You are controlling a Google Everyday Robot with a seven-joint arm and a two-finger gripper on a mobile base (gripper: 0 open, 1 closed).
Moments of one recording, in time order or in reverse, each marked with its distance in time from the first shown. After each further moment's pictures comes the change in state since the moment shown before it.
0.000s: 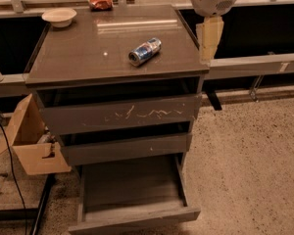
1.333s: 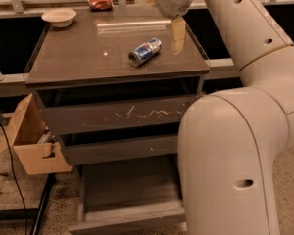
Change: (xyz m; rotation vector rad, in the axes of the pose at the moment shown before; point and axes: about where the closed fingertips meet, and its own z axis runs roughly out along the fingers) arm -0.024 -0.087 0.124 -0.065 -0.126 -0.221
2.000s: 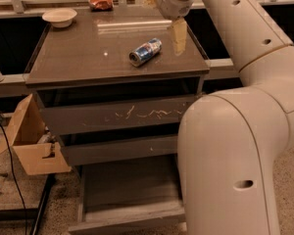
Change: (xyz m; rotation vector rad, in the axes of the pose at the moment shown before) arm 0.002 0.000 0.008 -0.011 0.020 -0.013
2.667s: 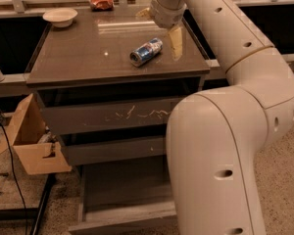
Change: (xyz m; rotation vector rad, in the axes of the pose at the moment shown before) arm -0.003 0.003 0.036 -0.071 0.014 -0.115
